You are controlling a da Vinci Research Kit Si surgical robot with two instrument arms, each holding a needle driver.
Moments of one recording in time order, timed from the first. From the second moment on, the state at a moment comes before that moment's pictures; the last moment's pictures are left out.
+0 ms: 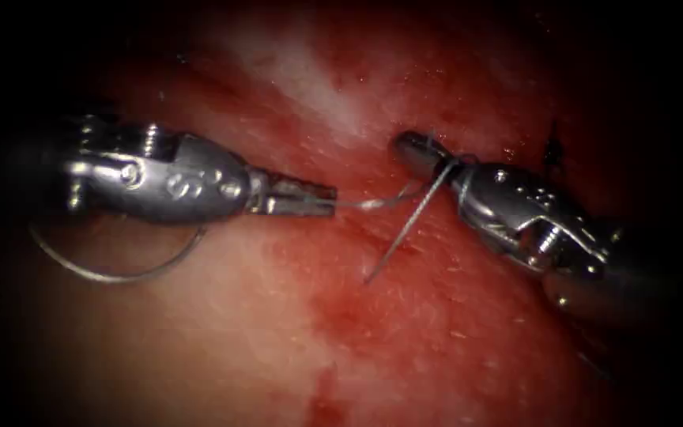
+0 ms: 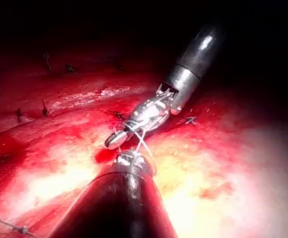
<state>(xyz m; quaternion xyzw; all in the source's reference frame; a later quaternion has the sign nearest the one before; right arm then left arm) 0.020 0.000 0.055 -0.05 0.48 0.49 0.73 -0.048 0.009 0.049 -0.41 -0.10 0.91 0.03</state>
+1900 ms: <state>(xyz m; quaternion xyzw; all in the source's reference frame) 0.024 -0.015 0.045 -0.06 0.52 0.38 0.76 -0.053 0.039 0.069 -0.36 0.12 0.89 0.26</state>
